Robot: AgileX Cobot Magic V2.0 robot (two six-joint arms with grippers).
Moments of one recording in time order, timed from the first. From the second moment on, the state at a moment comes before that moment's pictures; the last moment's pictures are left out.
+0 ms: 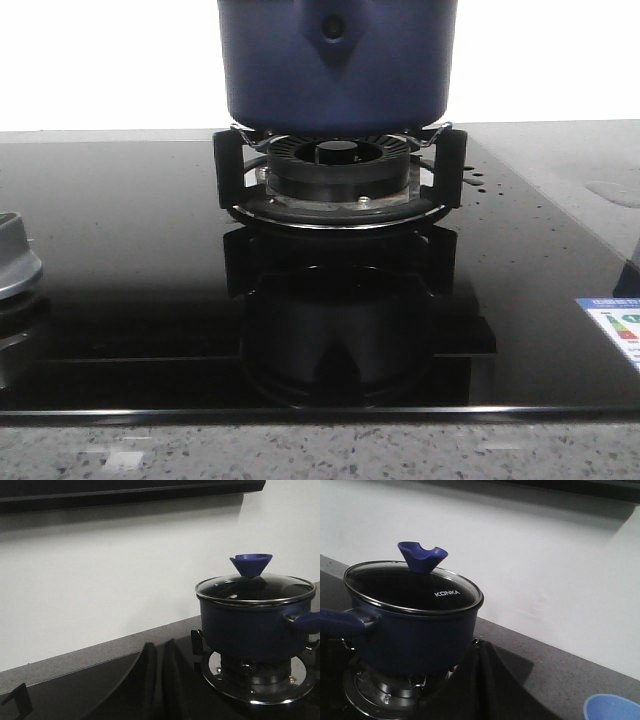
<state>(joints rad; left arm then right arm) -0.06 0.26 -0.37 -1.38 0.37 1.43 -0.05 0.53 -0.37 -1.29 -0.48 1.08</state>
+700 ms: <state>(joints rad) -0.06 0.17 -0.15 -0.02 0.21 0.13 -0.05 0.53 -0.37 -1.29 -0.48 1.08</state>
